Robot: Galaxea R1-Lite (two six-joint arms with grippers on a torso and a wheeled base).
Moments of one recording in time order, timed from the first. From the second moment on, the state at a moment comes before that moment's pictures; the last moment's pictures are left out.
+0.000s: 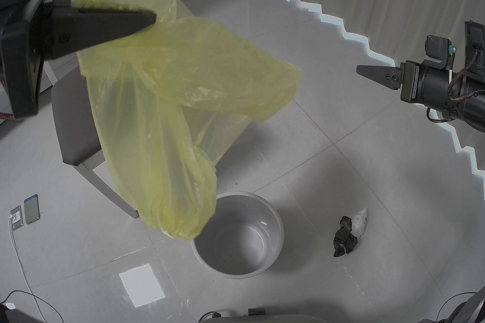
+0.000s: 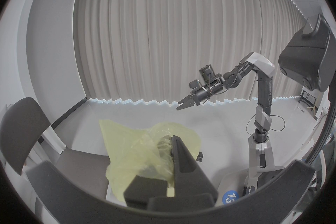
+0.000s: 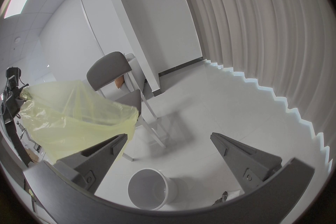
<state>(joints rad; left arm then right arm) -0.75 1.28 -1.54 0.47 -0.18 0.41 0.34 1.49 -1.11 -0.24 0.15 0.16</state>
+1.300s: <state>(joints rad) -0.78 1.31 -1.48 0.45 -0.24 0.41 0.47 1.86 -1.56 -0.11 0.19 0.21</state>
